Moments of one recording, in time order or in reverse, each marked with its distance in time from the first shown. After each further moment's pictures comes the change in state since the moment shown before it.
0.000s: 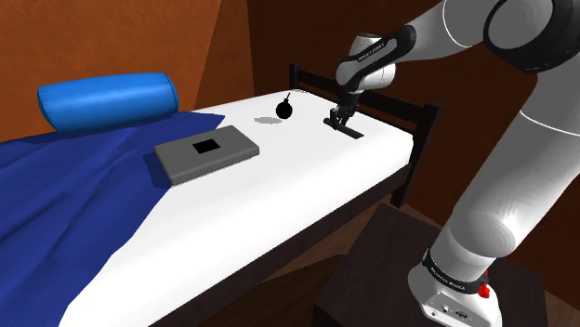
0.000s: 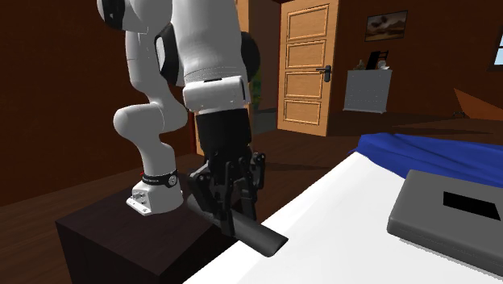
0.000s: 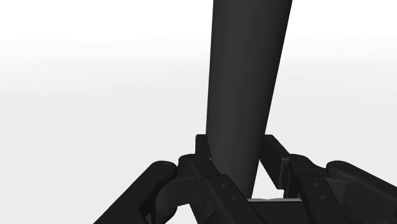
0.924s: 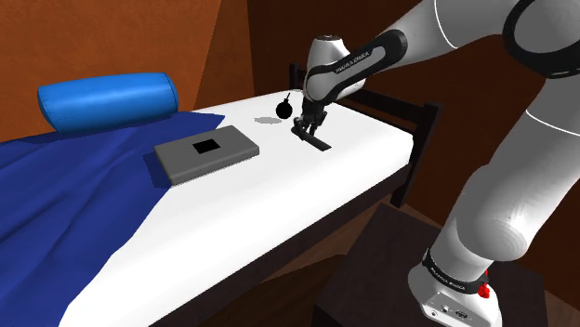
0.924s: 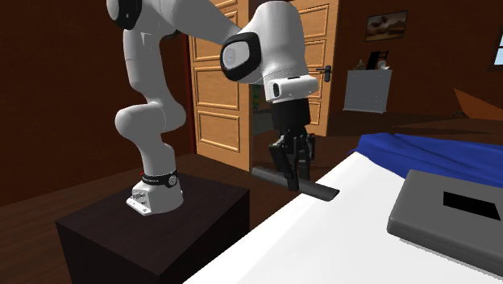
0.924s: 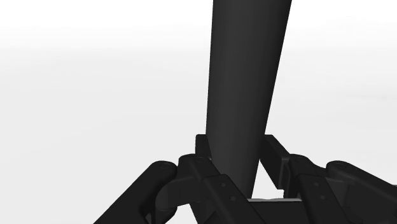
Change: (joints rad) arm 0.136 -0.035 0.185 -0.031 -0.104 -0.011 0.387
